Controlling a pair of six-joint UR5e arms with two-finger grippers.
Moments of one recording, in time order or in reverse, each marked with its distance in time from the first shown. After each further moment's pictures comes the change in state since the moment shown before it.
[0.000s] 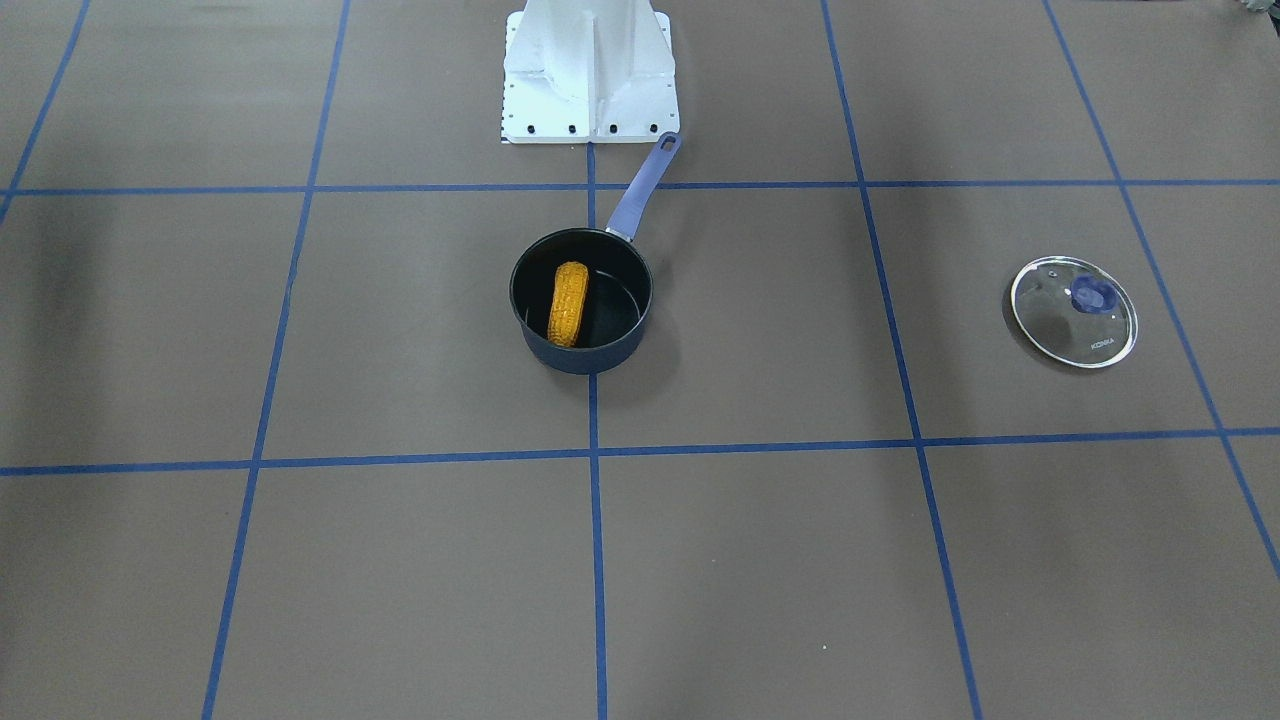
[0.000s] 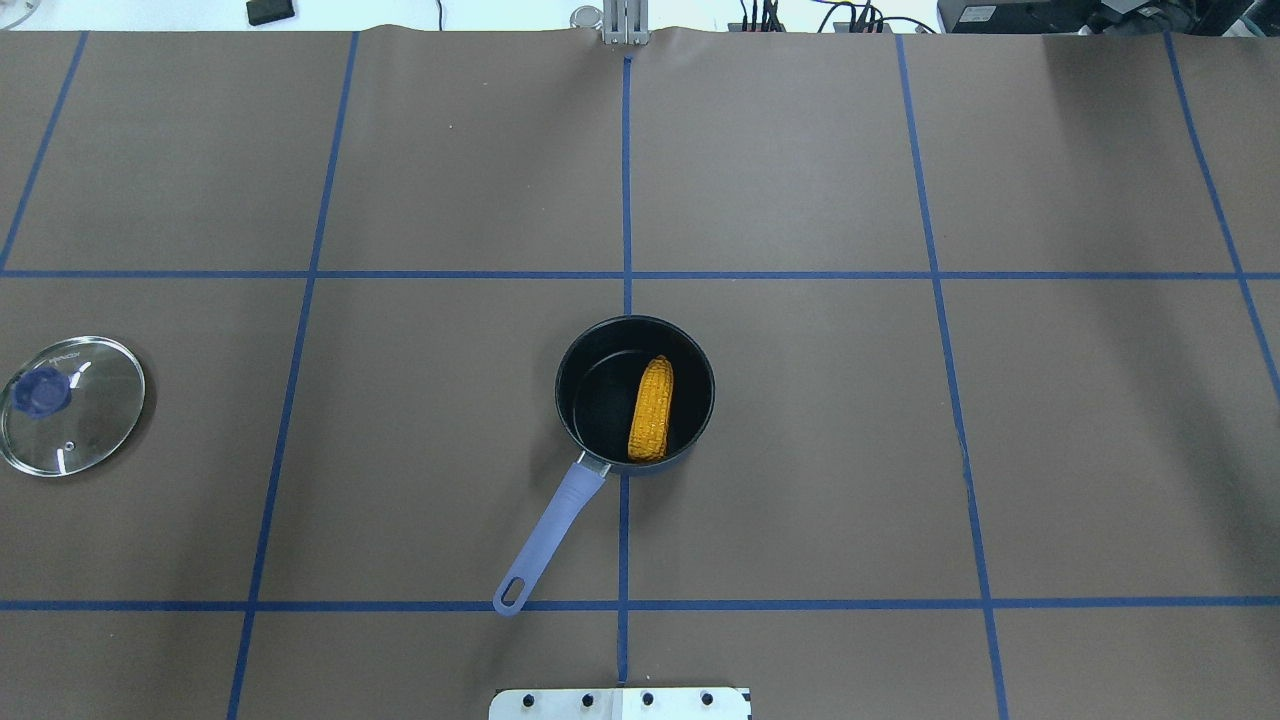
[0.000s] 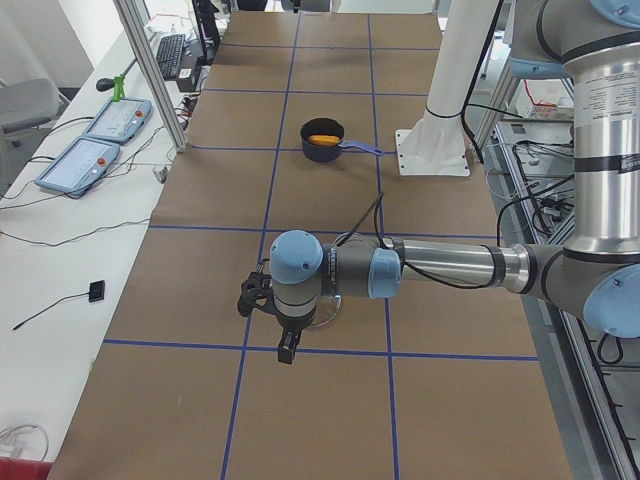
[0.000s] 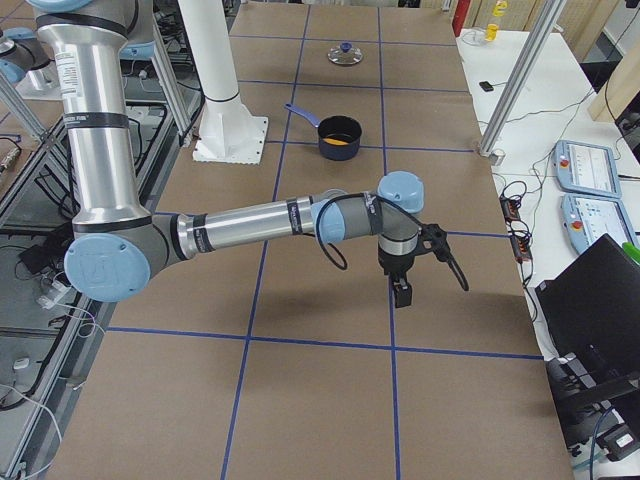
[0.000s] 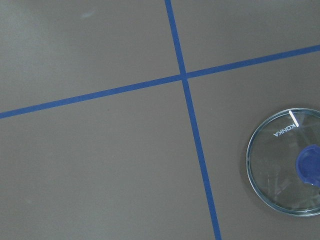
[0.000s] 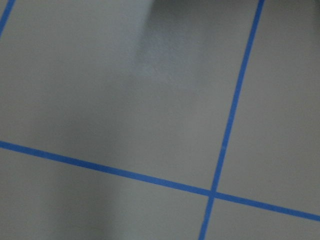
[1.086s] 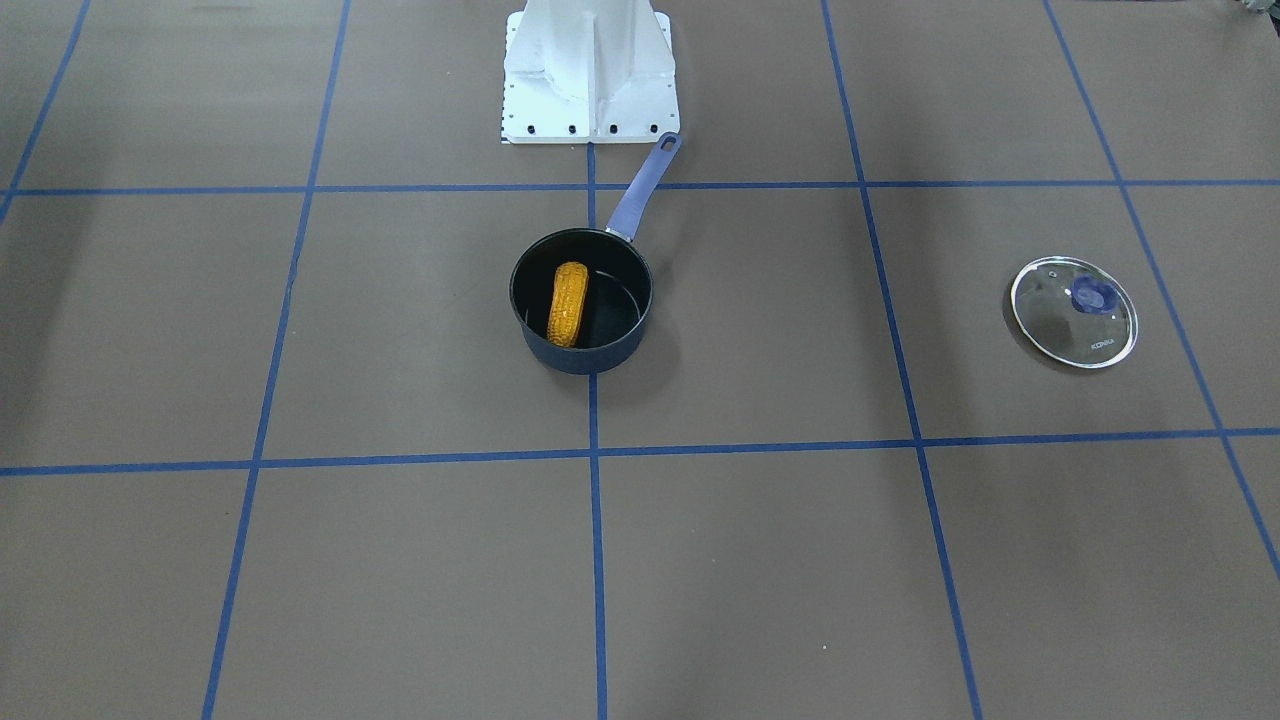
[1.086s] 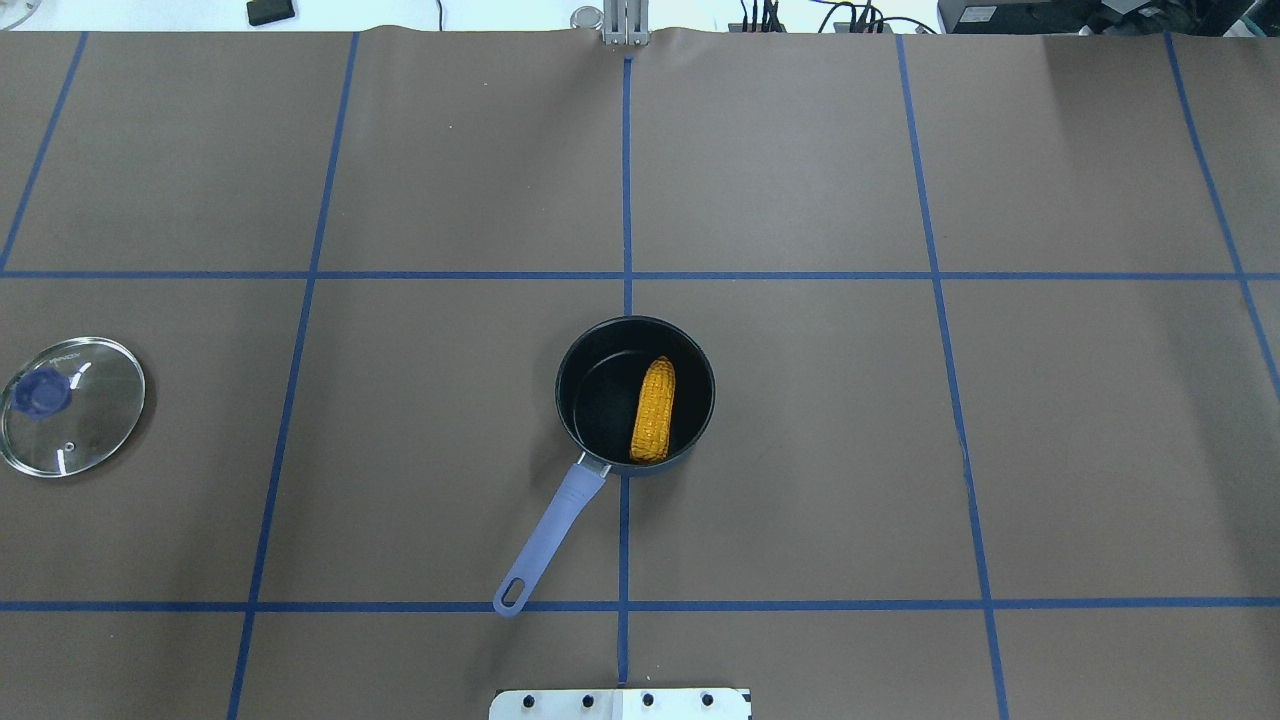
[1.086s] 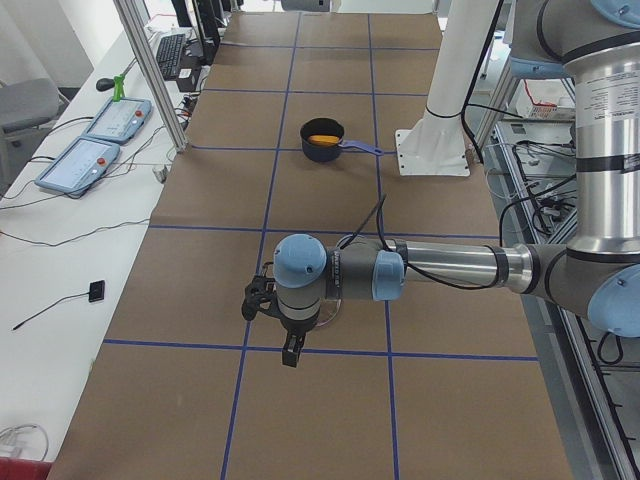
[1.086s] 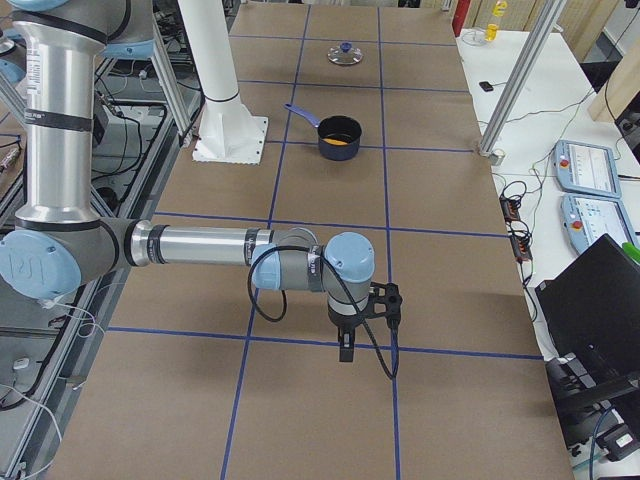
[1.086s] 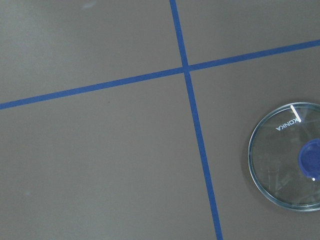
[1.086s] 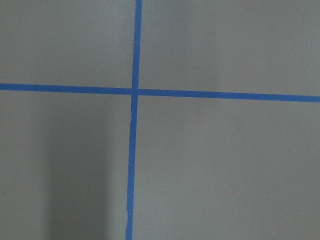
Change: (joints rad) left arm 0.000 0.011 0.001 0.001 0.000 0.000; right arm 0.103 -0.150 -0.019 -0.002 0.064 -0.019
